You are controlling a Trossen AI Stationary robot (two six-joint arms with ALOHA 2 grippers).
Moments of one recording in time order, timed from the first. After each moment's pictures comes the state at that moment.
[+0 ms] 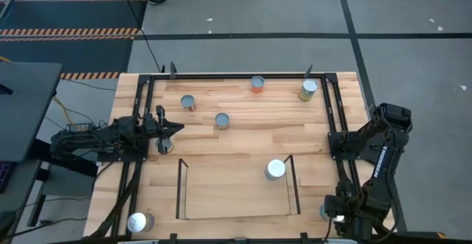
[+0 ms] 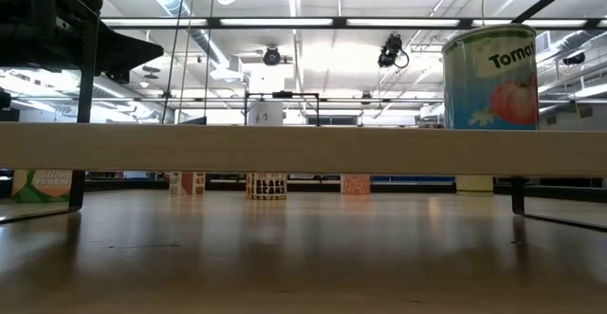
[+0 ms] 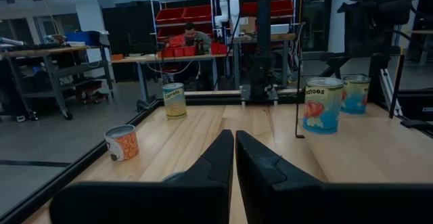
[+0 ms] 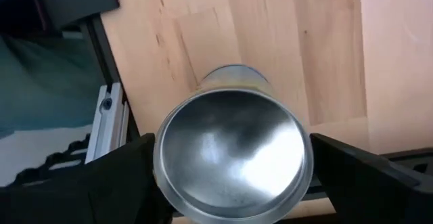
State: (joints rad) left arm 0.07 0.03 0.01 0.10 -0.11 0.06; right arm 1.23 1.58 1.10 -0.98 0.06 1.49
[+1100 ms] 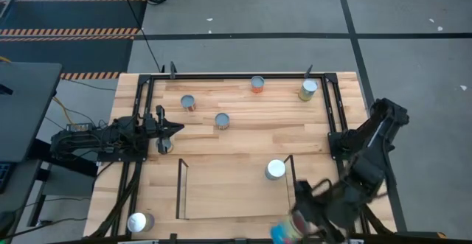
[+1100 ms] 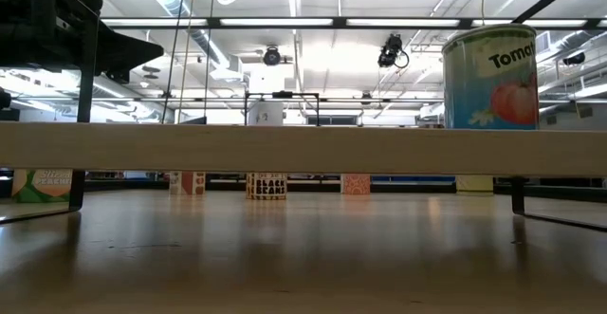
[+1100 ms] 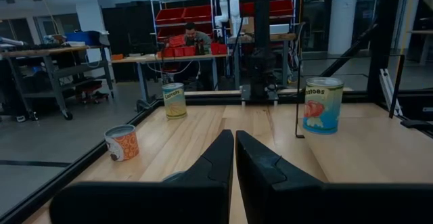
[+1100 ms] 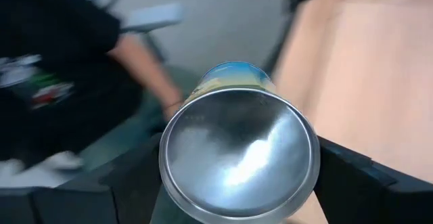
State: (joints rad) left arm 0.07 0.03 0.01 0.10 -0.11 0.06; right arm 0.85 1.56 1.65 -0.87 0.16 0.48
